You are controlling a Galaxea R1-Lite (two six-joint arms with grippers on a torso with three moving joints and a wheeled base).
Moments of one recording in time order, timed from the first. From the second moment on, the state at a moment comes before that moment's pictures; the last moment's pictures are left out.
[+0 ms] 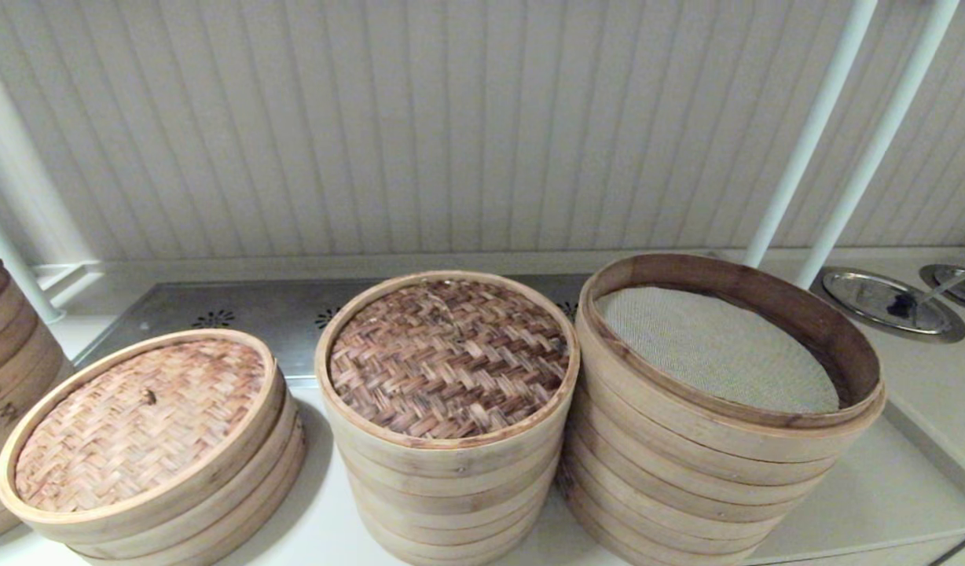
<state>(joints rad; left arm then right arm) 0.00 0.00 -0.01 0.00 0.00 -0.01 0.18 0.50 -0.32 0.00 -0.37 0.09</state>
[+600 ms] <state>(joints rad) 0.00 0.00 -0.01 0.00 0.00 -0.01 0.18 0.29 -0.03 -0.18 -0.32 0.11</state>
